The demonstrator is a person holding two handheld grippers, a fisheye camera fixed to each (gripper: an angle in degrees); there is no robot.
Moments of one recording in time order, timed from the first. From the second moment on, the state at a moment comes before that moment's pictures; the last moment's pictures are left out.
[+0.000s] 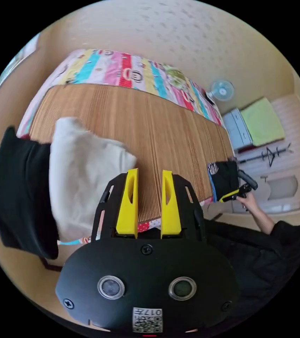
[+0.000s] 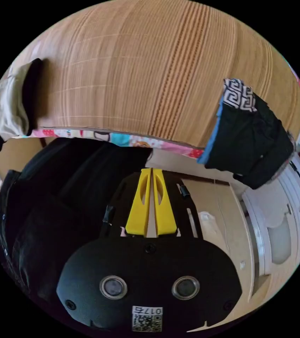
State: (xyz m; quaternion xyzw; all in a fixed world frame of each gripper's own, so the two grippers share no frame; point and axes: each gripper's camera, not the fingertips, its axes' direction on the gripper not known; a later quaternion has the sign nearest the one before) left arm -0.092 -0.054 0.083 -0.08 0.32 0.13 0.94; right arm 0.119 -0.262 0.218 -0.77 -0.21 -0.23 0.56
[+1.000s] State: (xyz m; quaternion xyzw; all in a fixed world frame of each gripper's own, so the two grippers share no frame) left arm 0.173 -0.005 0.042 -0.03 0.44 0.06 0.89; right arm 0.190 -0.189 0.305 -0.69 -0.38 0.13 0.61
